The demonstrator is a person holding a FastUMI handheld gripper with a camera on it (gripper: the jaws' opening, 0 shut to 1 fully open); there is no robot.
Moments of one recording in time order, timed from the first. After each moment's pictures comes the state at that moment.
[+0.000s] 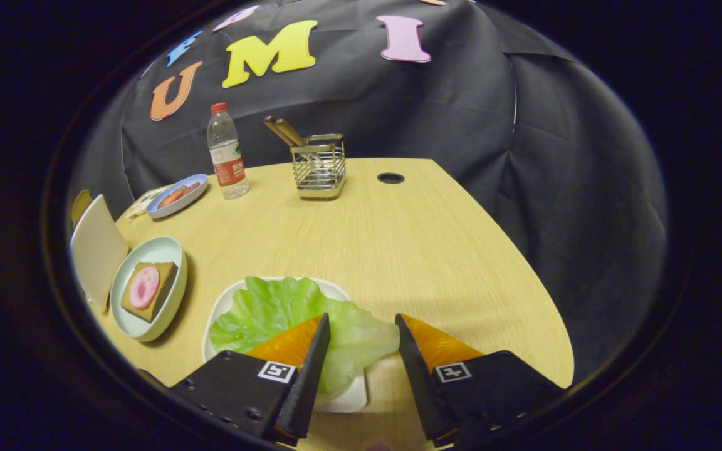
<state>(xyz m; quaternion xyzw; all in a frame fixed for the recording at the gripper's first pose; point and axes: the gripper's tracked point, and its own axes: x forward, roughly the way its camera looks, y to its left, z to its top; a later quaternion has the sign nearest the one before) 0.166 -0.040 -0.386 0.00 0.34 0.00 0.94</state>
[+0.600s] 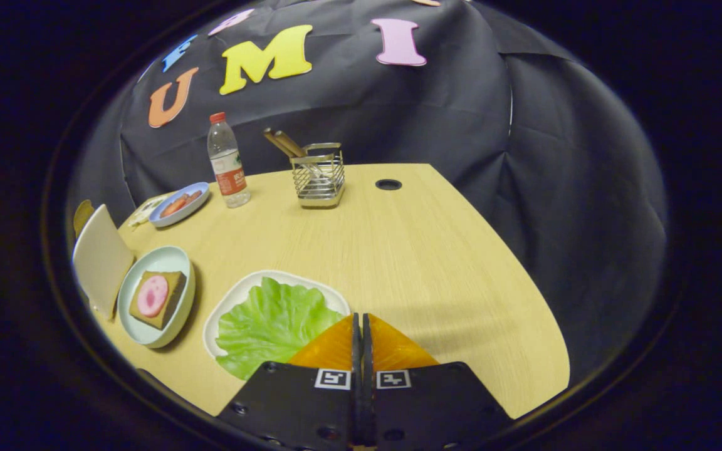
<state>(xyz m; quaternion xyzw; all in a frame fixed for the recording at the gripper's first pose) 0.160 -0.039 -0.370 0.02 0.33 0.00 0.94</state>
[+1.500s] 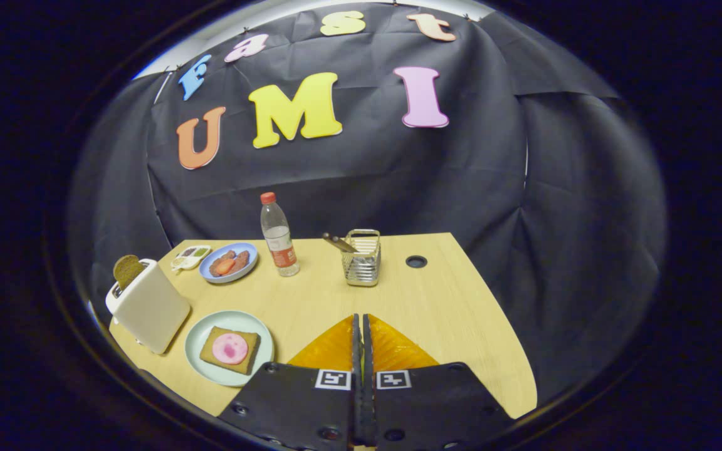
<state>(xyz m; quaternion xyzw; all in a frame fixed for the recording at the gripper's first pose) 0.152 0.017 -0.214 0.01 0.23 0.06 0.97</state>
